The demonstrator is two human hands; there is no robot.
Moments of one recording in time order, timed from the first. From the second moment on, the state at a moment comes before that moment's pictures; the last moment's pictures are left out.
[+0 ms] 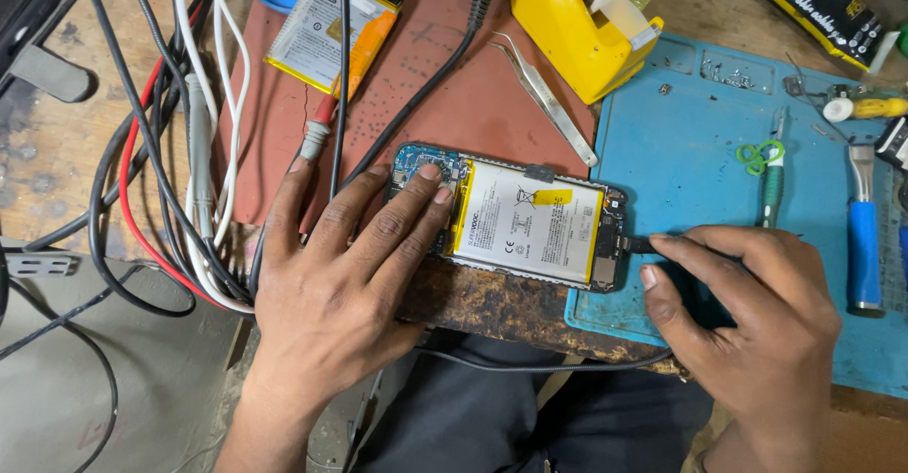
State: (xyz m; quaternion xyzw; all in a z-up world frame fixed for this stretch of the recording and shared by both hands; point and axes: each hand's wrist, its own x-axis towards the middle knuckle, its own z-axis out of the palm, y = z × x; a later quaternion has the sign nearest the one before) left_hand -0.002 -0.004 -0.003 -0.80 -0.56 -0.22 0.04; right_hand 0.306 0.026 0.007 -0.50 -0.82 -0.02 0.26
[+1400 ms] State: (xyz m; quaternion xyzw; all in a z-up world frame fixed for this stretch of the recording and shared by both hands) left_hand 0.001 -0.005 0.000 -0.79 -0.57 -0.22 0.02; right_hand 0.308 0.026 0.005 -0.51 -0.82 -0.03 0.25
